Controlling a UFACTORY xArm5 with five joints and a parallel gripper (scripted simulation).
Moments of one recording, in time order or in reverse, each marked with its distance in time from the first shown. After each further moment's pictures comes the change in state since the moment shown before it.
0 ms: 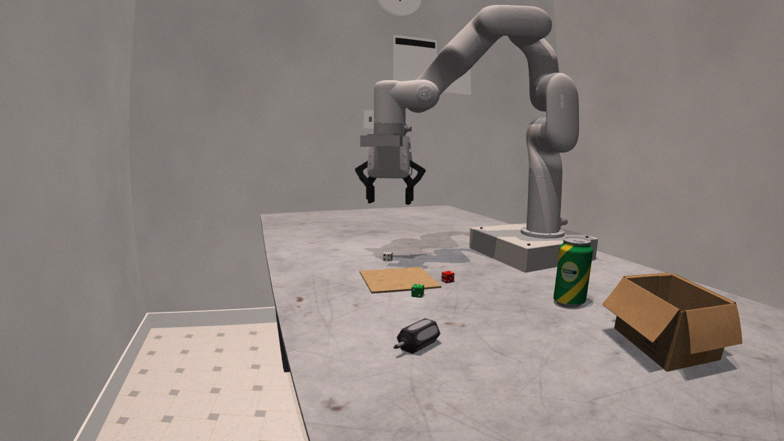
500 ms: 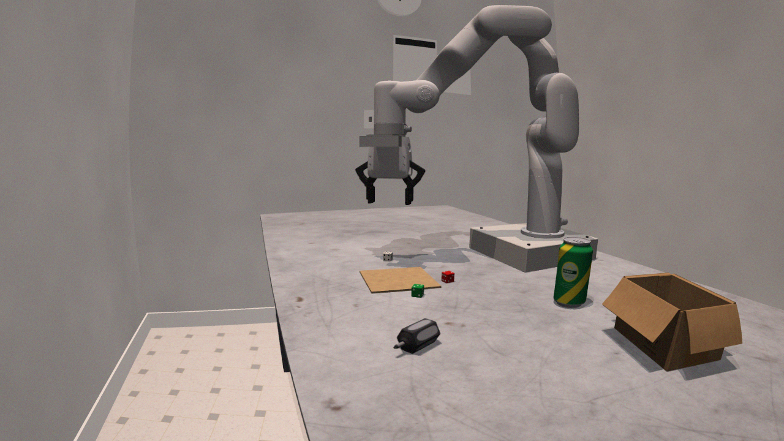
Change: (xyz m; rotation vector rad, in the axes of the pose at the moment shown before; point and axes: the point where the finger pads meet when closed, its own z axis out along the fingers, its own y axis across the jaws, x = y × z) arm -0.001 0.000 0.001 0.000 0.000 0.034
